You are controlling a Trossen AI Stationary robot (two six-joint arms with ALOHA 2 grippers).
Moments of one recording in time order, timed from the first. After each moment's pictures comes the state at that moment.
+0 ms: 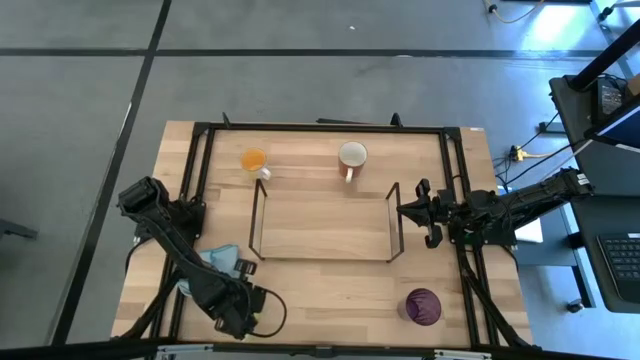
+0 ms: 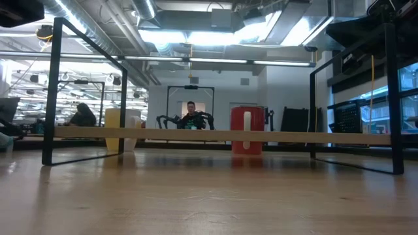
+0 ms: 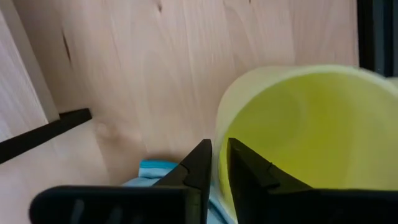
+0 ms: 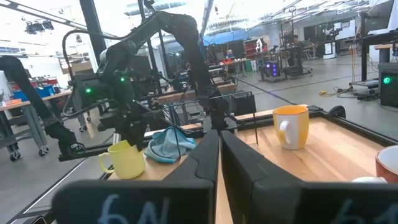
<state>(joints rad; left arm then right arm) -0.83 1.76 1.29 -1.02 -0.14 -0.61 0.26 0.44 0.01 0.61 0.26 0.15</state>
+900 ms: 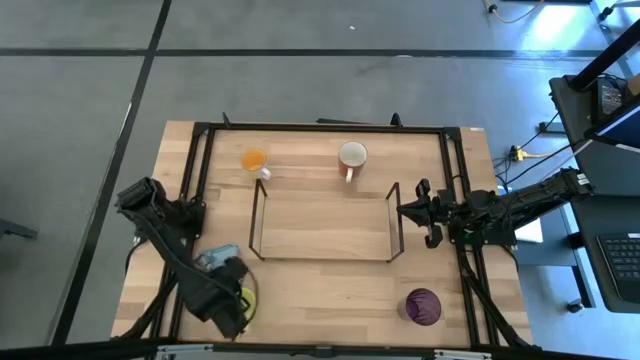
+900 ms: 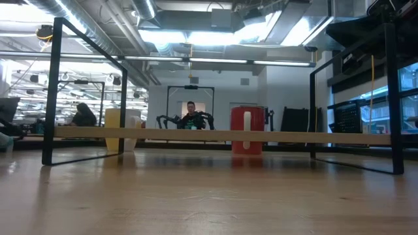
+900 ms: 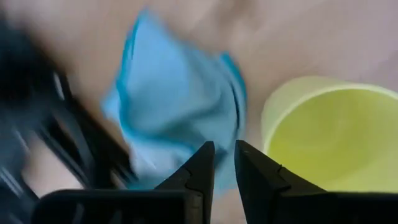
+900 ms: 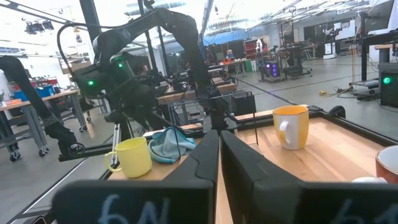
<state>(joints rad) -0.87 1.75 1.43 -1.41 -0.07 -1.76 0.26 0.44 0.01 0.61 0.26 0.15</state>
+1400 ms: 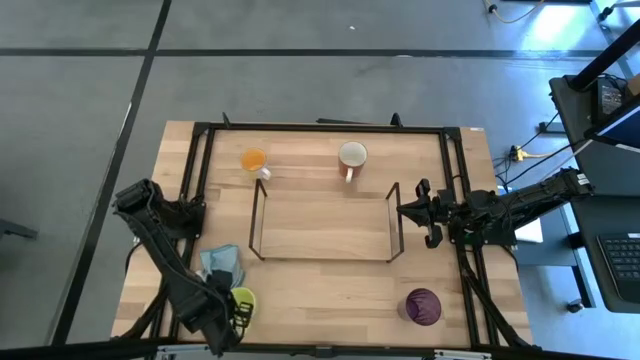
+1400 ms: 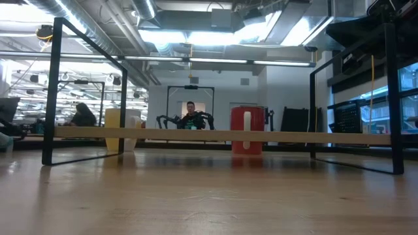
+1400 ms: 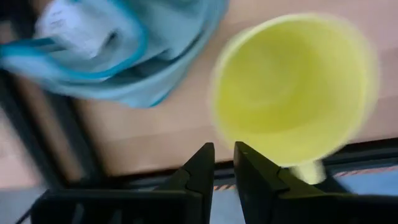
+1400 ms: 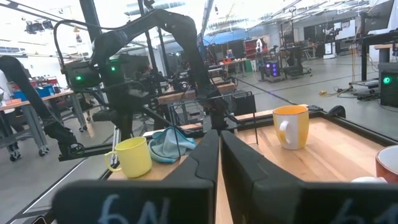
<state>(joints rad) -0.93 1.75 1.43 -1.19 0.00 -2.34 0.26 0.44 0.01 0.61 0.26 0.15</state>
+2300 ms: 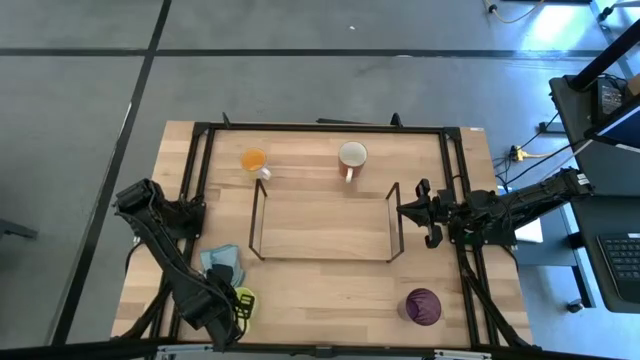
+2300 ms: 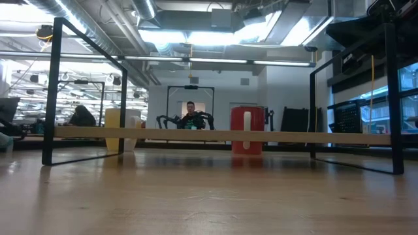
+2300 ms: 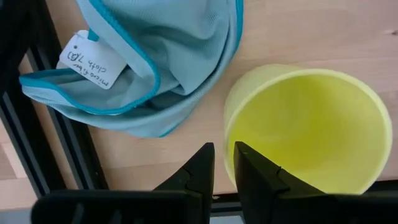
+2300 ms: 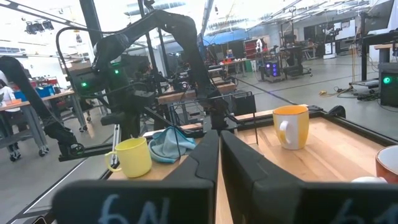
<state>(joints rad) -0.92 1.75 1.39 -1.24 -0.01 -2.35 0.26 0.44 0.01 0.61 0.26 0.15</state>
